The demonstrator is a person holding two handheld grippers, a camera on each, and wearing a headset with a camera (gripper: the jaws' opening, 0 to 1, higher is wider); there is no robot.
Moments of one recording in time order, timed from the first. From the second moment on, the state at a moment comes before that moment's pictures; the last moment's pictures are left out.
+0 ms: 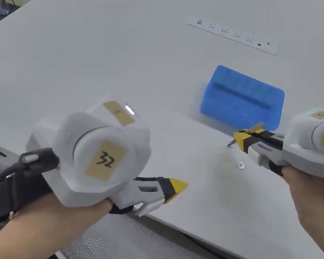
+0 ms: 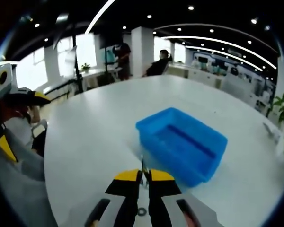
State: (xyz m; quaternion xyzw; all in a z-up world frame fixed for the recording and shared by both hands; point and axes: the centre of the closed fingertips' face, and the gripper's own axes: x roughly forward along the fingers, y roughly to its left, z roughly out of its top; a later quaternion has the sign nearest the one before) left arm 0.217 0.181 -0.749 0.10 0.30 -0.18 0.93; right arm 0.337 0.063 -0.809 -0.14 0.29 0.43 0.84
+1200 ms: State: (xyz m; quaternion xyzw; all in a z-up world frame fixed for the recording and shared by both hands) left arm 0.218 0.185 -0.746 0.10 0.30 -0.17 0.93; right arm 0.381 0.062 -0.725 -0.13 0.21 0.41 0.88
